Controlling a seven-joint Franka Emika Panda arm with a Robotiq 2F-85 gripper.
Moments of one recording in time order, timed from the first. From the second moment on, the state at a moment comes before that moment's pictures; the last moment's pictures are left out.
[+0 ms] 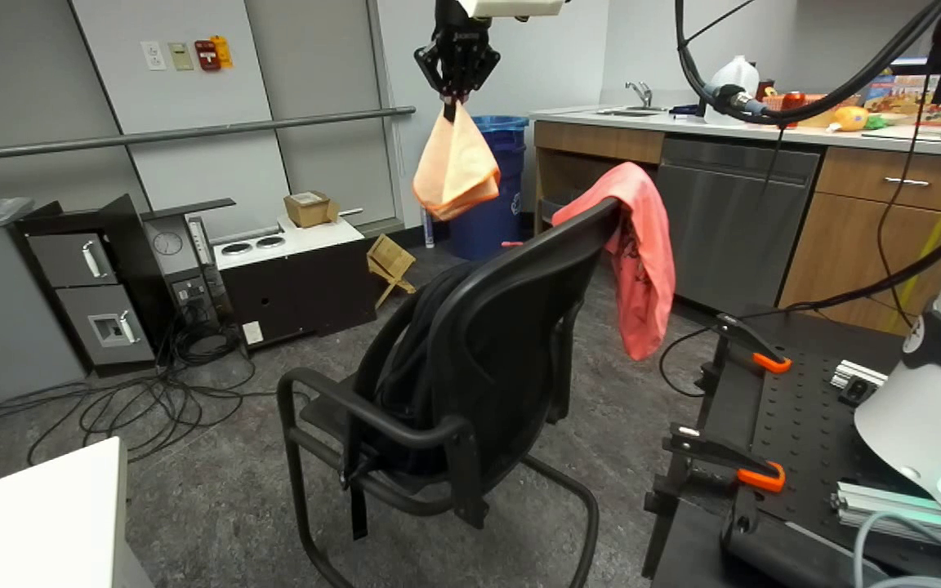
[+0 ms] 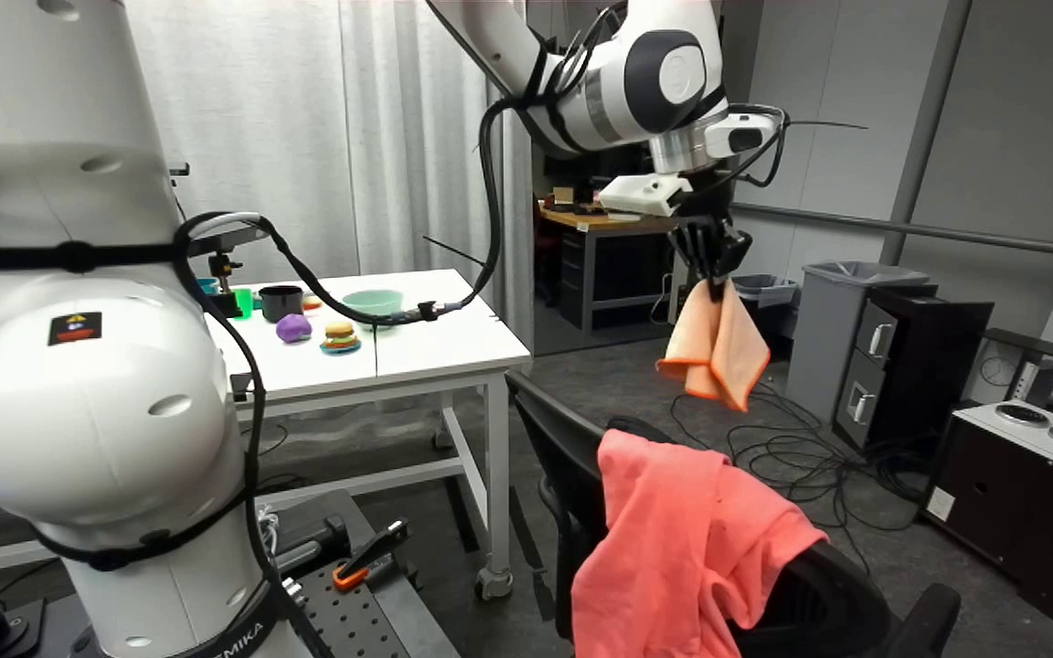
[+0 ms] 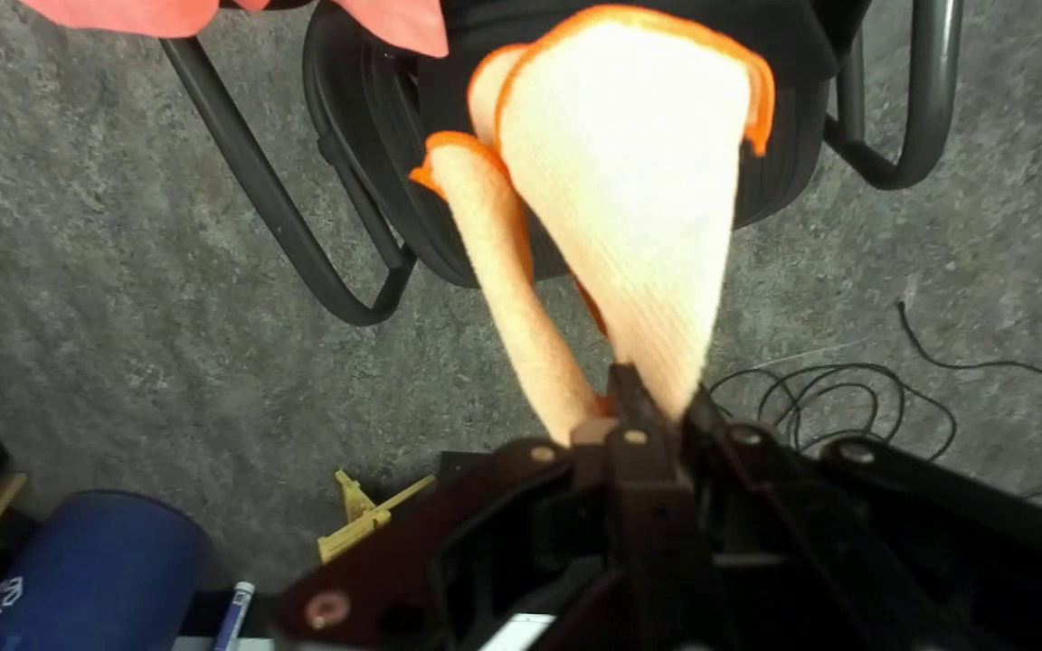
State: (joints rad) arm -0.02 -0.01 -0.03 -2.14 -0.18 2.47 0.39
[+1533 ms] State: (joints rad) arm -0.09 -0.13 -0.10 -2.18 -0.20 1.96 -0.02
